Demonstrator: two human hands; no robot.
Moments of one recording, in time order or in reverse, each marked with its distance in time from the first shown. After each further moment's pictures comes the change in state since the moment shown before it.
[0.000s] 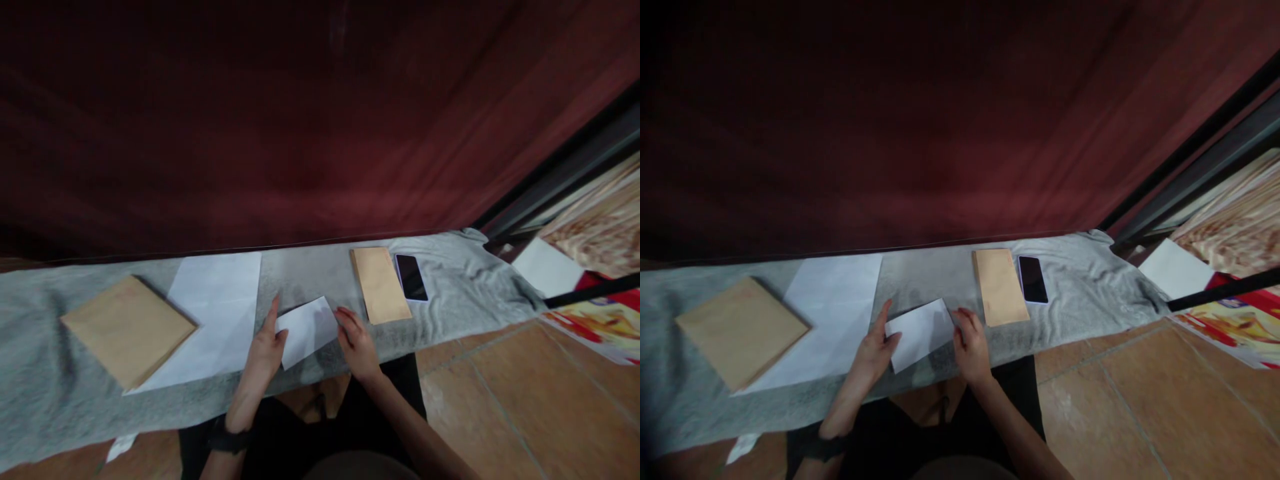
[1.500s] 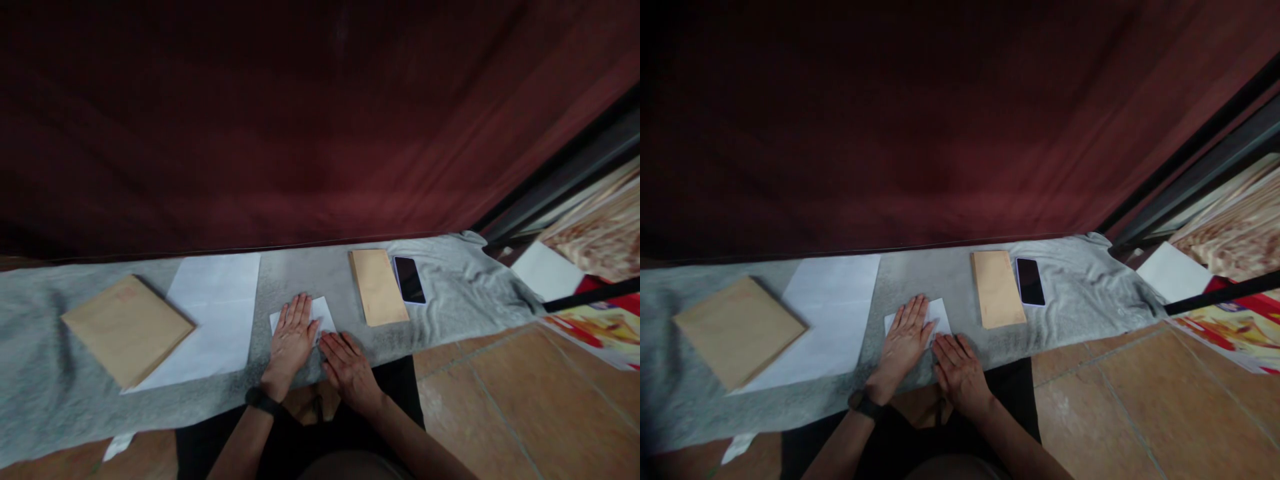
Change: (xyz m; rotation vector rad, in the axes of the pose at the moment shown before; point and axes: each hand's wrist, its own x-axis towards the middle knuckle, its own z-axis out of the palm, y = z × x) left_hand 0.011 0.004 0.065 0.441 0.021 0.488; right_hand -0.039 -0.012 -0.009 -0.598 -0.329 -0.469
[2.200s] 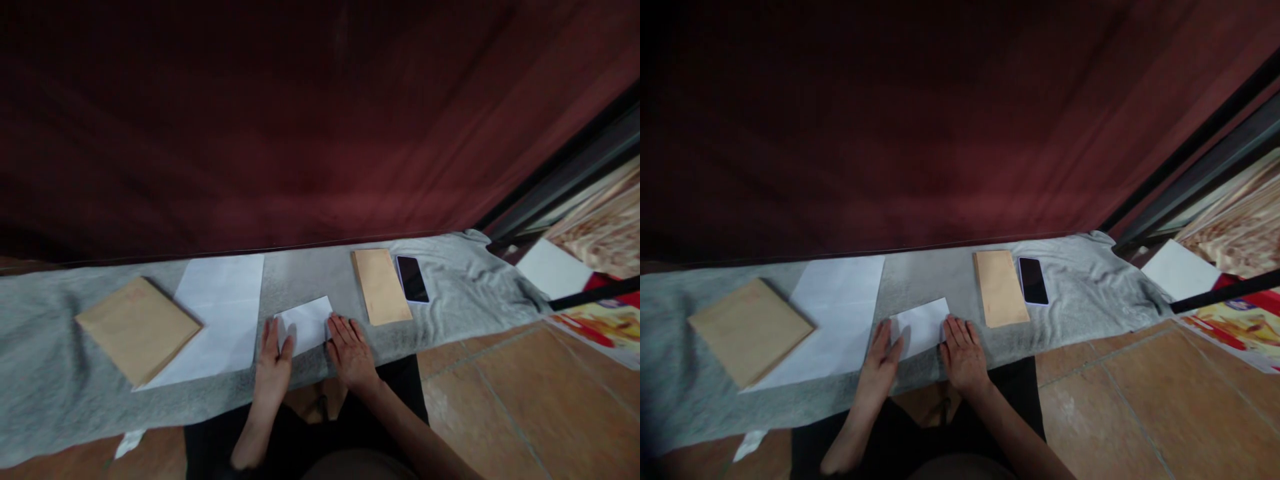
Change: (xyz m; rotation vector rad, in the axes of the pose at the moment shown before) left_hand -0.050 -0.003 -0.033 -0.712 0.278 -0.674; right_hand 0.019 0.009 0.017 -0.044 0.083 0.160
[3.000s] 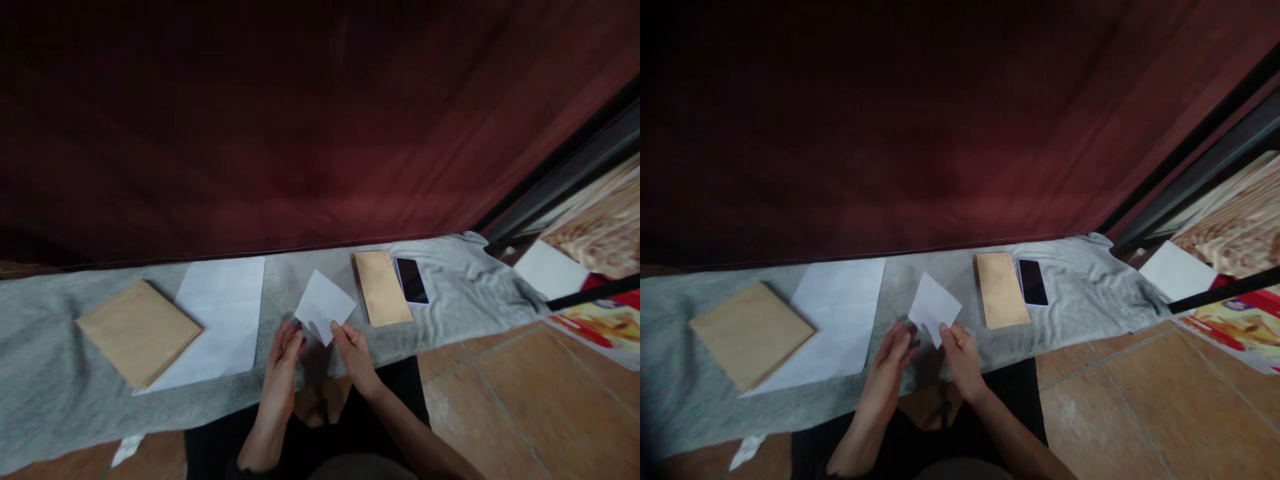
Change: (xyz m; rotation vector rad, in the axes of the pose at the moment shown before) left_hand -0.022 0.059 0.015 -0.626 -0.061 -0.361; right_hand 0.038 -0.032 -0.033 1.057 0.082 0.519
